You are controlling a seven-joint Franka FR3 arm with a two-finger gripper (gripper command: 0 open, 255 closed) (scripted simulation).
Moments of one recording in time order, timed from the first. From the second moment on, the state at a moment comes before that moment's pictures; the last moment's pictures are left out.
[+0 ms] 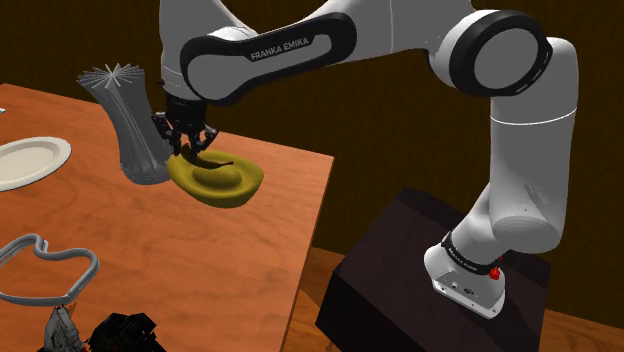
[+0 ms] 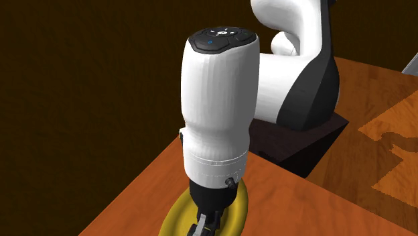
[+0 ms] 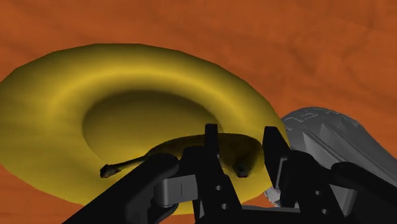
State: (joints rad) arm 0.15 0.52 0.46 -1.46 -0.13 2.18 1.50
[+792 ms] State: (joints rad) arm 0.15 0.56 0.44 -1.52 -0.14 2.25 1.51
